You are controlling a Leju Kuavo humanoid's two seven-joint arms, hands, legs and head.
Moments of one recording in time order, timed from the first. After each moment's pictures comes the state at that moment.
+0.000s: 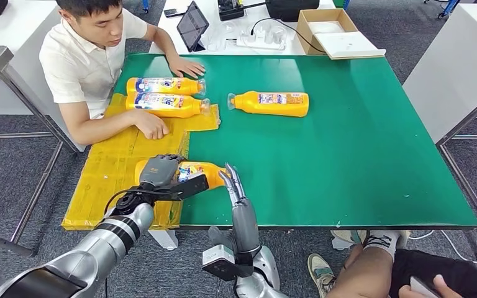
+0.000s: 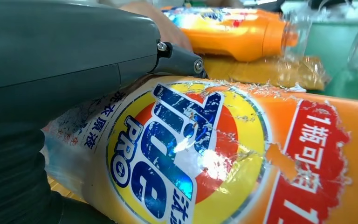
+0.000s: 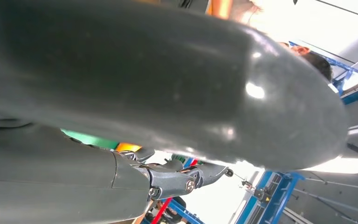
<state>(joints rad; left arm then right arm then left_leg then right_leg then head) -0.67 -0.10 -0.38 -0.48 -0.96 0.28 -0.01 -0.17 0.25 0.56 -1.00 0.30 -0.63 -0.67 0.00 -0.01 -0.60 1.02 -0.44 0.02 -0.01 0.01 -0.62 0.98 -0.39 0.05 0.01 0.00</state>
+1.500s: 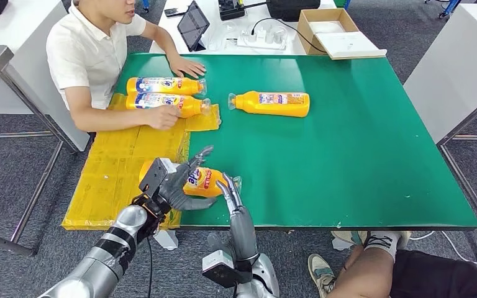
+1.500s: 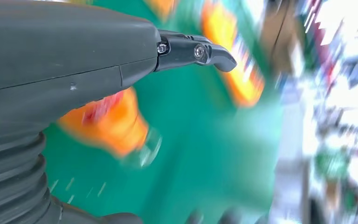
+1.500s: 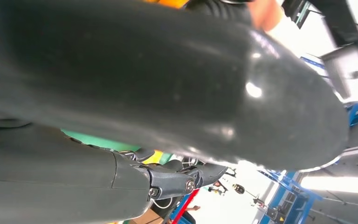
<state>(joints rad) -0.47 -0.12 -0.29 -0.86 -0.07 -0.23 -0.40 -0.16 0.23 0.62 -0.96 0.24 -0.63 -0.67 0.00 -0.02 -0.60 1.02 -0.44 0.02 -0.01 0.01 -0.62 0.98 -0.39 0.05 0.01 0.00</state>
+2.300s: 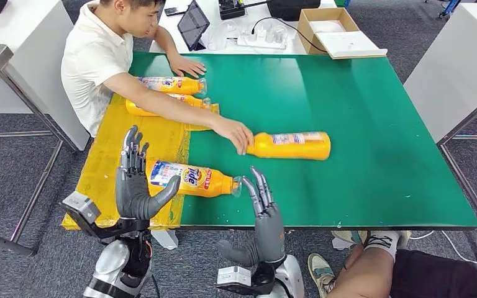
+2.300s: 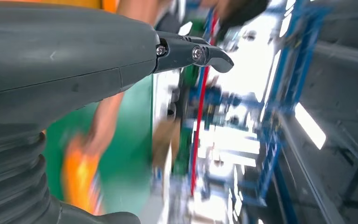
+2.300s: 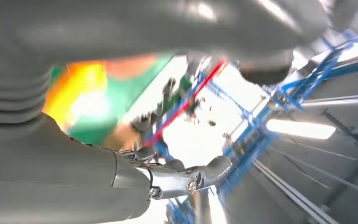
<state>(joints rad) -0.08 -0.17 -0.25 -1.52 0.17 0.15 -0.52 0.01 0.21 0.33 -1.29 0.64 -0.64 -0.66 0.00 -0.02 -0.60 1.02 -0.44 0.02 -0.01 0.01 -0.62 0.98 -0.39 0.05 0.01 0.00</state>
